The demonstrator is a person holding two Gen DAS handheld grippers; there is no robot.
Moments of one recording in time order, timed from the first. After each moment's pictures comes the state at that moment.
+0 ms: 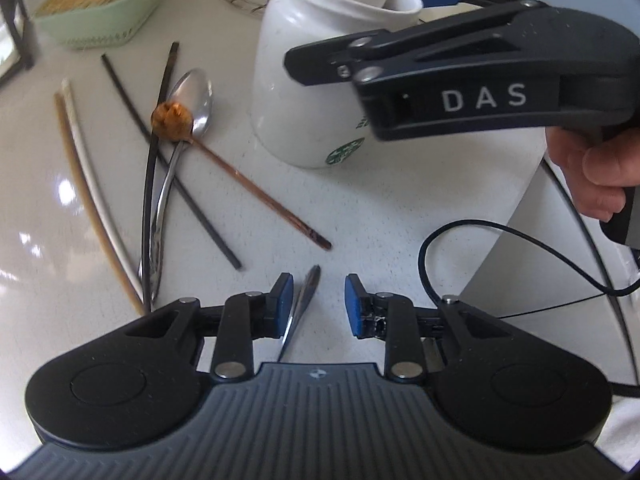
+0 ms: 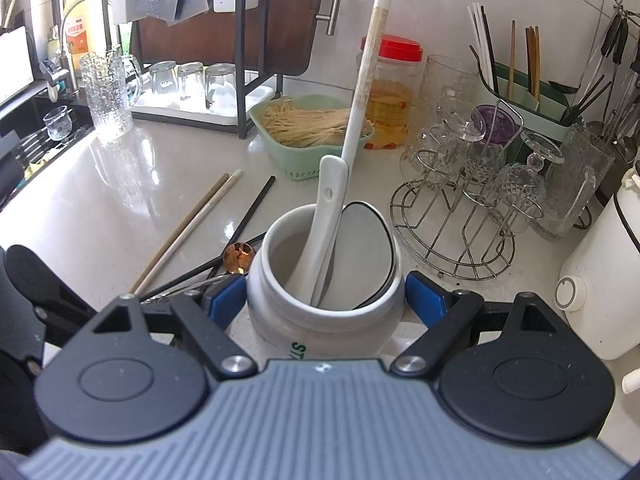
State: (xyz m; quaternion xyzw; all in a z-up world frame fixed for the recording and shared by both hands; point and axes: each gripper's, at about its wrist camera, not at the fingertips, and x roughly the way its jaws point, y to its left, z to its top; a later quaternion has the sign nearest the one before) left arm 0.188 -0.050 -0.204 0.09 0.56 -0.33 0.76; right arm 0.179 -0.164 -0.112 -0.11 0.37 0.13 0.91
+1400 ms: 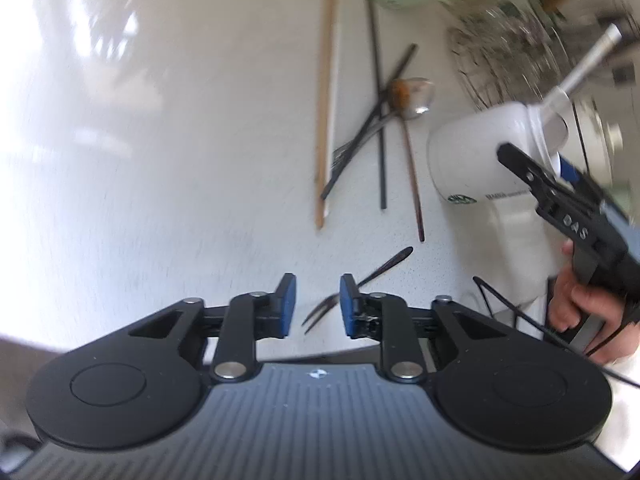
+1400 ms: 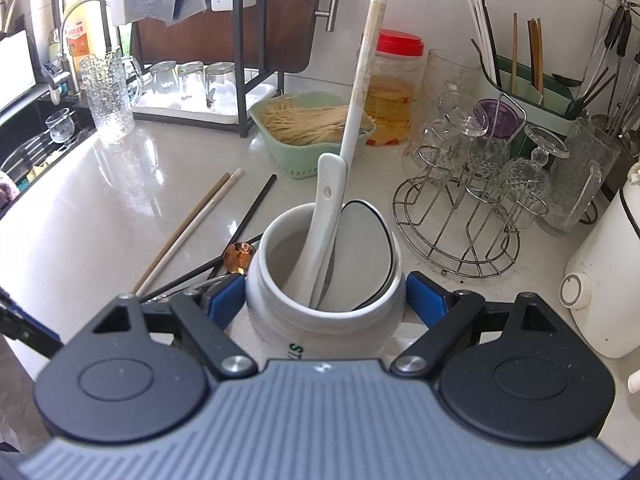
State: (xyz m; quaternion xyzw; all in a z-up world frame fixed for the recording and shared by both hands) left arm 0.158 0.111 -0.199 -0.26 0.63 -0.13 0.72; right arm 0.185 -0.169 -0.111 -0.10 0.38 0.15 0.91
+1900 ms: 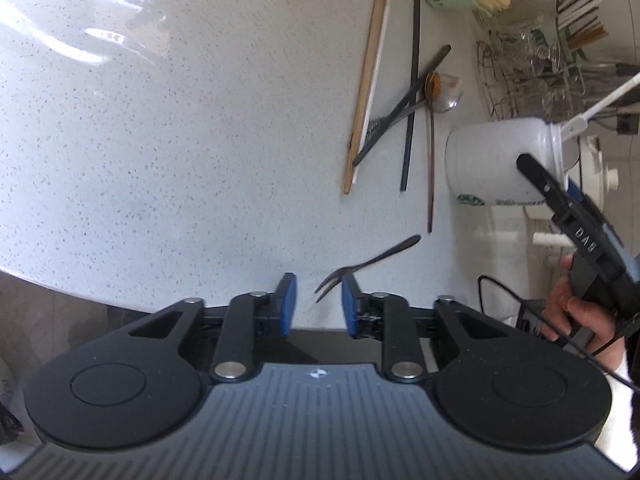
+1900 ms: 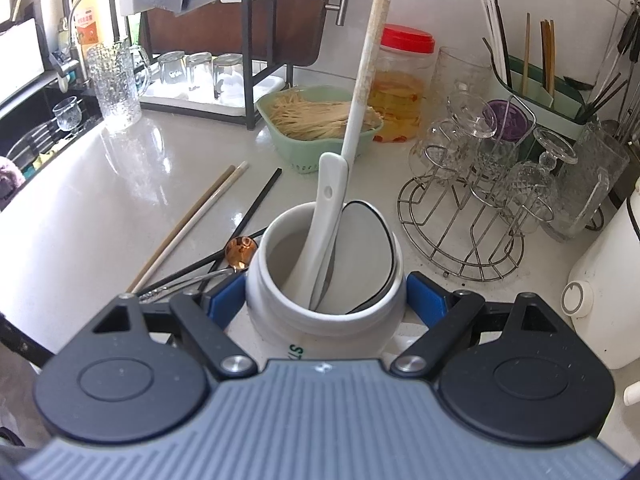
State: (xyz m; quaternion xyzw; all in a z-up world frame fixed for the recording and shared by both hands) left arm 0.139 0.122 -0.226 -0.32 0.64 -0.12 0.69; right arm 0.189 -0.169 -0.110 -0.11 0.38 0.16 0.90
